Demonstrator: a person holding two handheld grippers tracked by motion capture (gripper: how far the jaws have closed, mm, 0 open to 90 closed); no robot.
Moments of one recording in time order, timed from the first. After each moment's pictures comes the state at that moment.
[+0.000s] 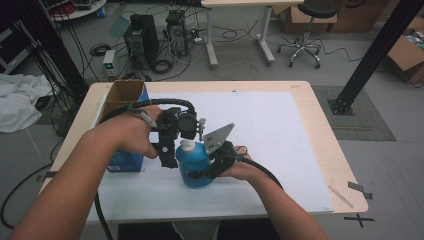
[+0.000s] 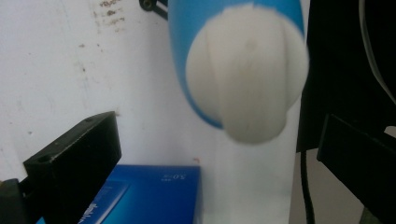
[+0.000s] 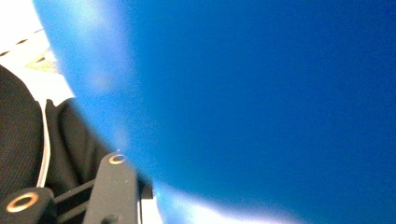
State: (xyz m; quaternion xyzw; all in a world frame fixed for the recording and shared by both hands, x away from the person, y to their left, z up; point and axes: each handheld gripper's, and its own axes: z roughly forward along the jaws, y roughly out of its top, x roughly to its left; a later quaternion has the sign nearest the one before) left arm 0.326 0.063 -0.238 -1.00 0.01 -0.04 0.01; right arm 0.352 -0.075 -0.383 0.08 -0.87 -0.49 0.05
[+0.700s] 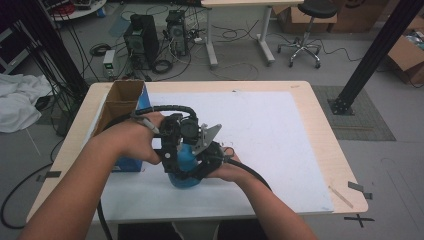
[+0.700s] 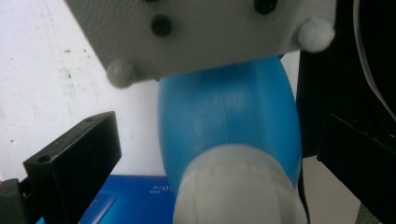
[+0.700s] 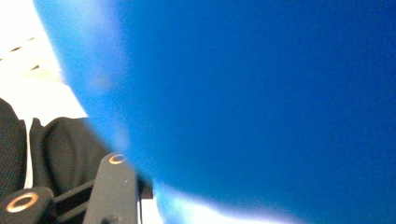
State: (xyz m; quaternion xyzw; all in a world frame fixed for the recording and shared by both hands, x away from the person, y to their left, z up) left arm 0.322 0.061 -0.250 -1.00 0.00 -0.03 0.00; right arm 0.346 -0.044 -0.380 0.08 -0.86 -0.50 0.05
